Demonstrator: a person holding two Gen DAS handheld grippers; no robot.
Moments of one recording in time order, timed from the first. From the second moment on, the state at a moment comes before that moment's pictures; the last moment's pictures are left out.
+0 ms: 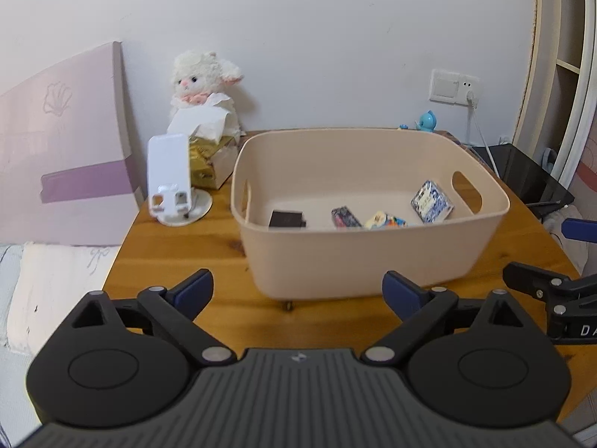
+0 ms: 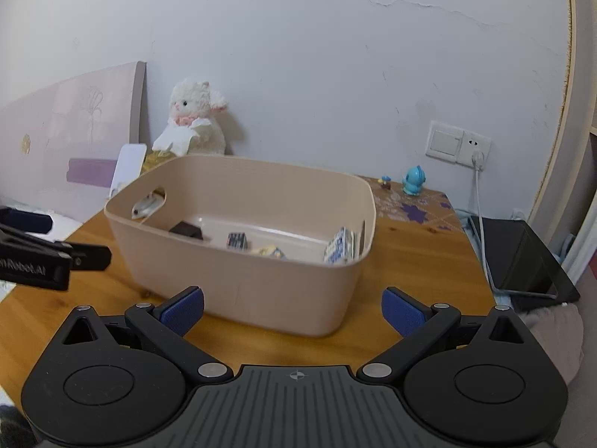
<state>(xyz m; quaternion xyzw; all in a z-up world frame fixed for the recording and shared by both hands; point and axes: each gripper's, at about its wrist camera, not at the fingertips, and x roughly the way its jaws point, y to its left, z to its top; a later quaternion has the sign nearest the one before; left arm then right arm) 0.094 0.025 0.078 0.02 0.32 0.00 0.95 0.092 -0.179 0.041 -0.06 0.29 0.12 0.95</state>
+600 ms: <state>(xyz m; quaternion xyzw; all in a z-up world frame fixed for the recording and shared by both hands) 0.028 0.028 0.059 0.02 0.33 -0.01 0.94 0.035 -0.188 0.024 -0.05 0.32 0.12 0.94</state>
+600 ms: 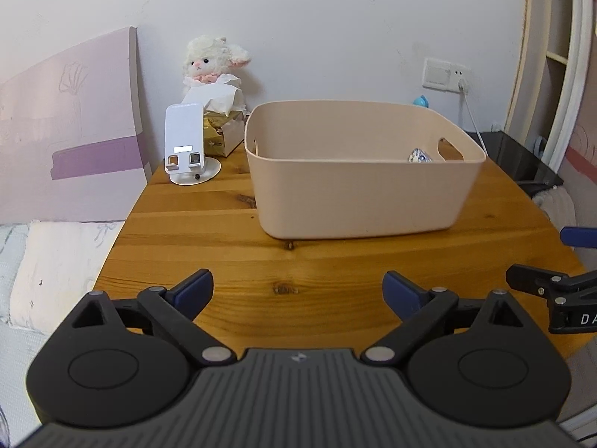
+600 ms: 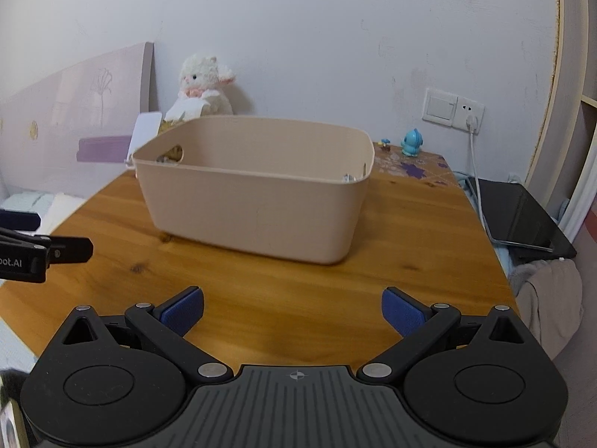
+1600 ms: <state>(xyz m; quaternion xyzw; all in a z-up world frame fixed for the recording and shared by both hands) -0.017 -0.002 0.045 0.02 0.31 -0.03 0.95 -0.019 -0.199 0.027 -0.03 0.32 0.12 0.94</state>
